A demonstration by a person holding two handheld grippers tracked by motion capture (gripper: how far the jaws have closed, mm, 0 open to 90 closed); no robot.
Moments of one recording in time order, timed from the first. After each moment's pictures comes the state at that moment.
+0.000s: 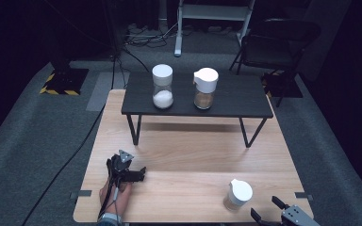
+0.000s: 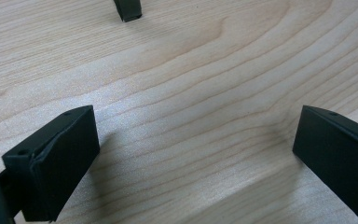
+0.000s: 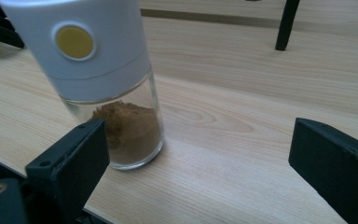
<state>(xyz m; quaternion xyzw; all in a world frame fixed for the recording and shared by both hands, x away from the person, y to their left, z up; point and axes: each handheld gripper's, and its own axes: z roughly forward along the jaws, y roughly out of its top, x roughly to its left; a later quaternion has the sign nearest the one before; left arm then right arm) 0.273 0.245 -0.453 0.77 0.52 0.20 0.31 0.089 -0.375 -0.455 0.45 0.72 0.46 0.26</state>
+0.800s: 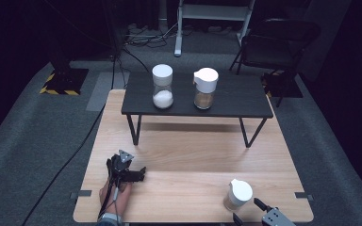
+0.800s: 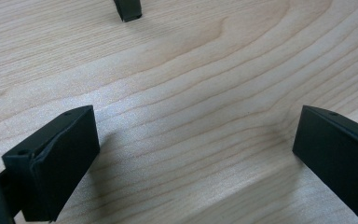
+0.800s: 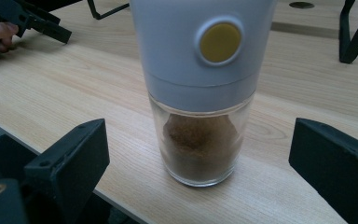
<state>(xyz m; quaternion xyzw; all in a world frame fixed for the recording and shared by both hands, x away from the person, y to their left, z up) 0.273 0.245 -0.453 0.77 0.51 0.20 0.31 0.087 -0.338 -0.464 0.42 0.73 0.48 0.25</state>
